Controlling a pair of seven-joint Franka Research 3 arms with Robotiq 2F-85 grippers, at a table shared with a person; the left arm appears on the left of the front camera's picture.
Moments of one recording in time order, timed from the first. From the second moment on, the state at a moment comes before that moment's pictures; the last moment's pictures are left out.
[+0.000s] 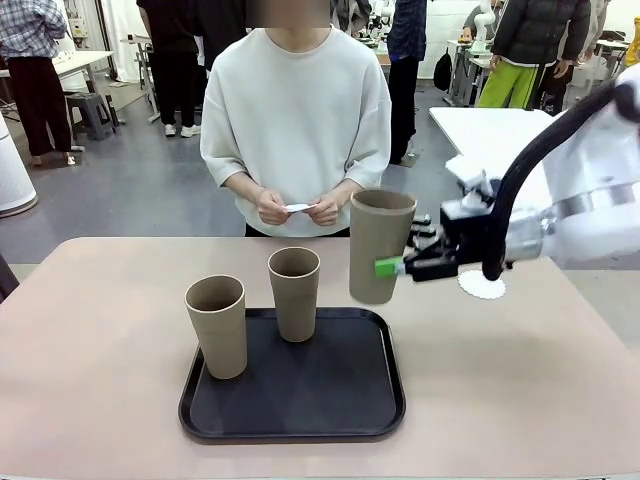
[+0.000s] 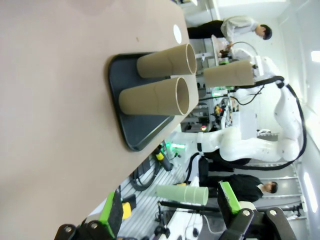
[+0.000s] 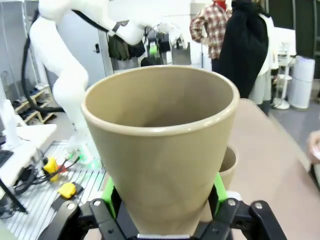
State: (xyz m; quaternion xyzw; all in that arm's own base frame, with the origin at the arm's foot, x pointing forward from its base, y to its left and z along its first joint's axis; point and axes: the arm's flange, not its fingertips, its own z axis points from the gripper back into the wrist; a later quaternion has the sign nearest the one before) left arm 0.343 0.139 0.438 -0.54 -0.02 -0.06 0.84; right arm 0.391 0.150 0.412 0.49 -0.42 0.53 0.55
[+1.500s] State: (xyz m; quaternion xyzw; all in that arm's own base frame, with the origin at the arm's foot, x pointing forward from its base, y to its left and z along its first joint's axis) left arm 0.343 0.139 0.438 -0.54 -0.03 -0.05 0.84; right arm 0.494 -0.073 0.481 0.35 -0.50 0.52 0.60
